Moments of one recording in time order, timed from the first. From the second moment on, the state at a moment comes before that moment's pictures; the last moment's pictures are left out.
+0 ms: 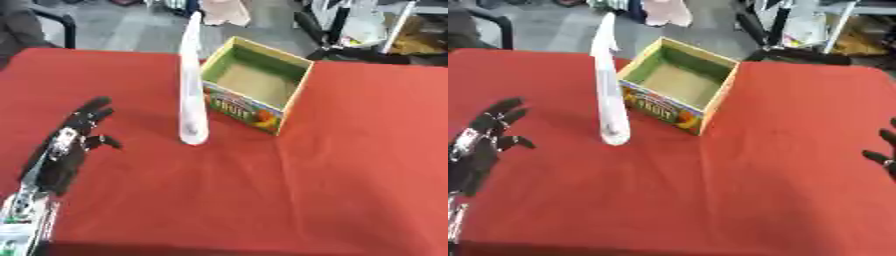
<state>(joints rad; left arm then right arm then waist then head) -0.04 0.18 0.18 -1.78 0.14 -0.14 -0.47 -0.03 -0.15 -0.31 -1.76 -0.20 -0.21 0.39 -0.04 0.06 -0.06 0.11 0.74</state>
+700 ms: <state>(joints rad) -0.08 0.23 0.16 -1.79 0.14 -0.15 -0.42 -0.03 -0.15 -0.31 -1.76 -0.19 -0.21 0.39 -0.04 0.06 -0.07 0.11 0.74</state>
